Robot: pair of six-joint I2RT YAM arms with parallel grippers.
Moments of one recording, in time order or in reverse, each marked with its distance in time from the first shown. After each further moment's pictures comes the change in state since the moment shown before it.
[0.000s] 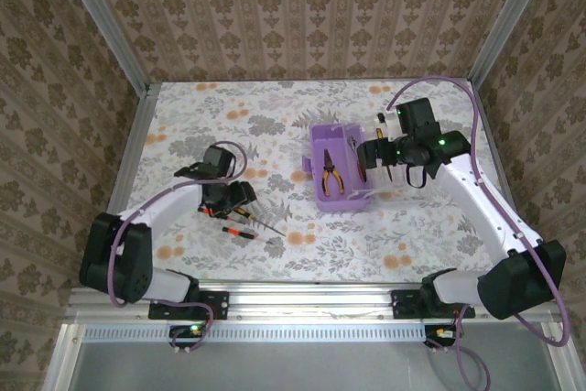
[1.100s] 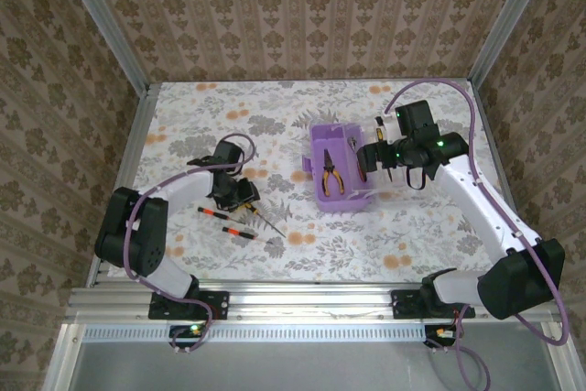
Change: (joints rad) left arm -0.007 0.158 0.074 0.023 0.048 0.033; right arm -0.002 0.000 -0.029 0.011 0.000 -0.040
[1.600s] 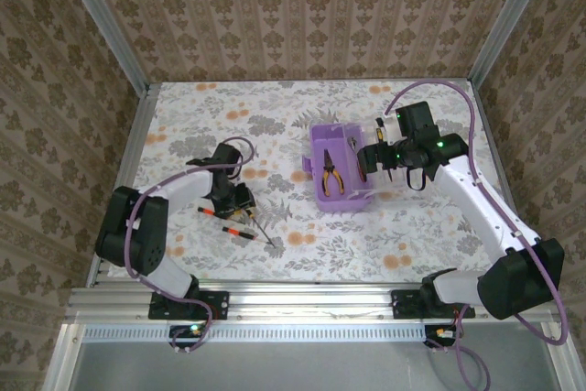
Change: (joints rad) left arm 0.015 0.016 0.004 -0.079 -0.006 0.046; right arm -0.008 -0.002 -0.013 0.008 -0.007 0.000
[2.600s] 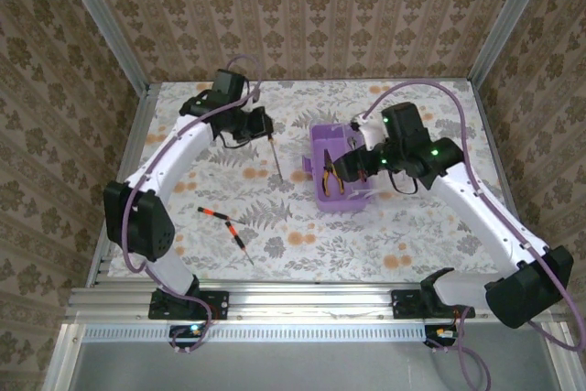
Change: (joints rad) left arm -0.057 0.099 0.724 -0.124 0.131 0.106; right arm 0.171 -0.035 0.042 0.063 -0.264 -0.014
